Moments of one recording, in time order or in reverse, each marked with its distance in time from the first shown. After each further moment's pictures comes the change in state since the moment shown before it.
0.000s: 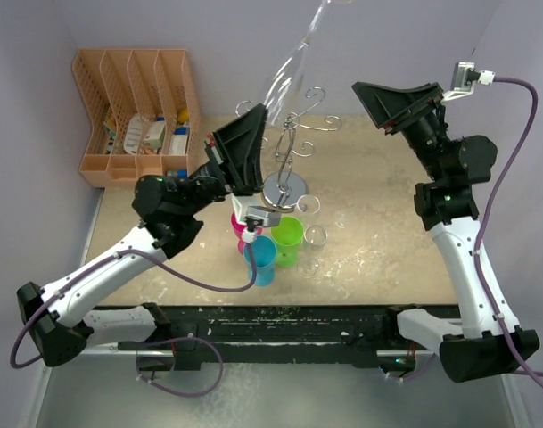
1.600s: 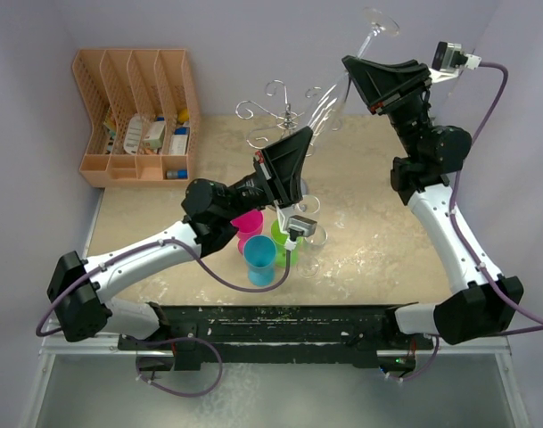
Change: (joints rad) left arm -0.121 0.213 -0.046 0.176 -0.035 0.215; right arm 0.085 0.223 0.071 0.488 0.029 0.209
